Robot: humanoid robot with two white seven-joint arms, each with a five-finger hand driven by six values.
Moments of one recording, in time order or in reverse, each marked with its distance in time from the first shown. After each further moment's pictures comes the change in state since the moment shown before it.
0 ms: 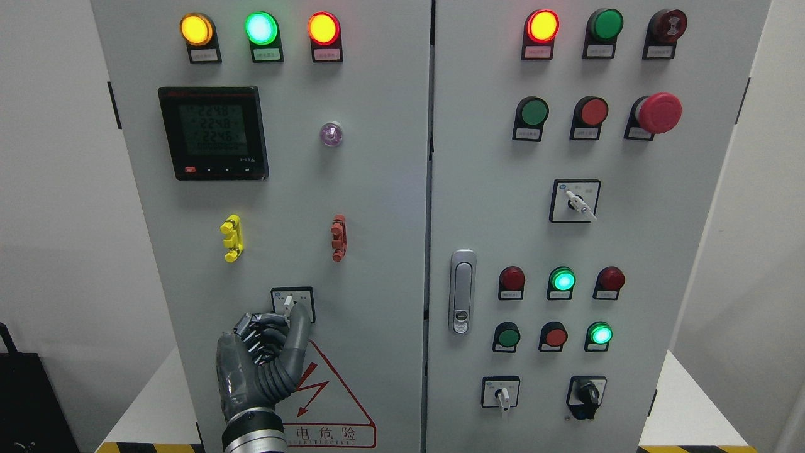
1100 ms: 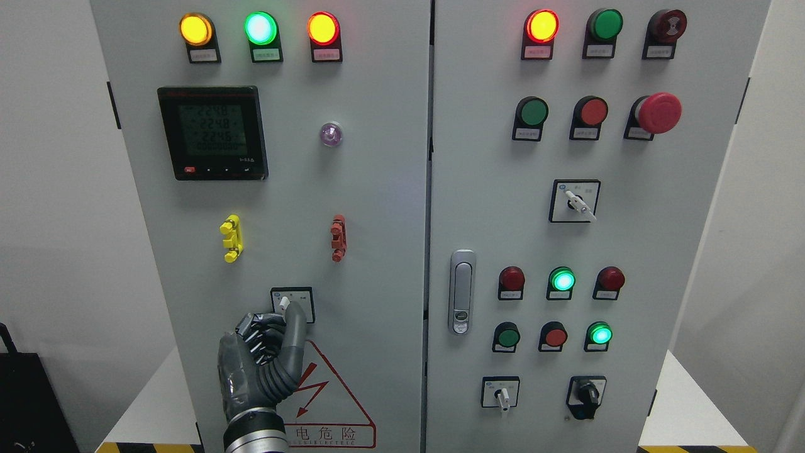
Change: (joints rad) left arm 0.000 0.000 -0.002 0.000 0.000 0.000 -0.003; right arm 0.000 0.000 0.000 0.000 0.000 0.000 0.000
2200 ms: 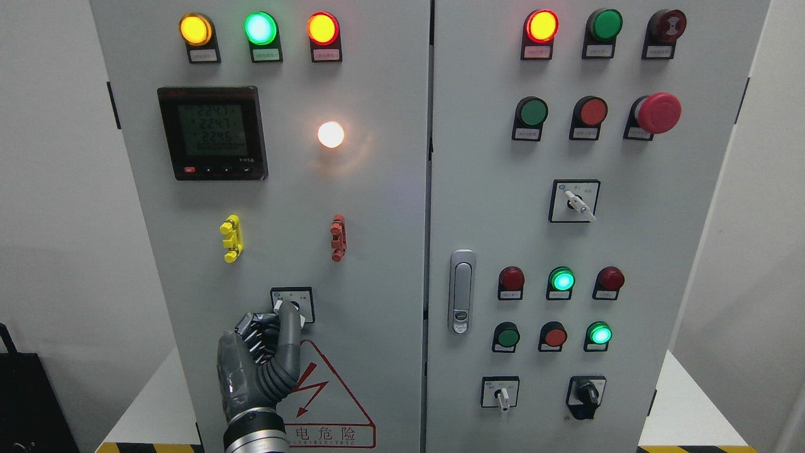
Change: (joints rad) left arm 0.000 0.000 -0.003 0.001 0.001 -0.003 0.004; right arm 0.000 0.000 0.000 0.000 0.000 0.000 0.000
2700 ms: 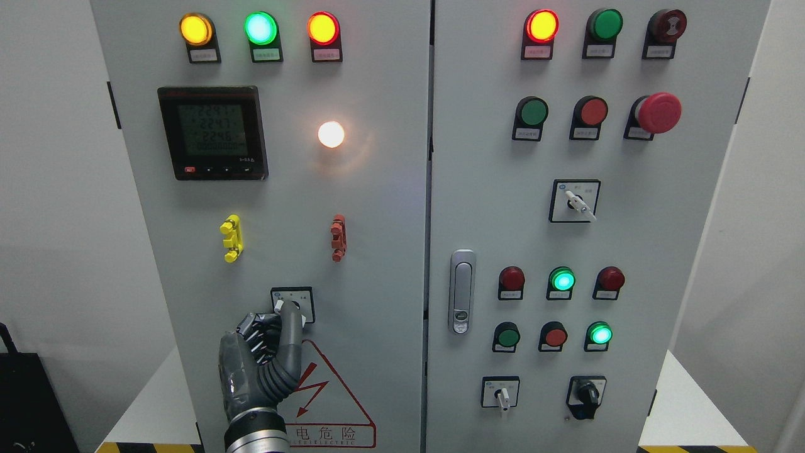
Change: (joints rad) left arm 0.000 0.000 0.000 0.001 0.000 -0.003 -0.003; right arm 0.000 0.000 0.000 0.000 0.000 0.000 0.000
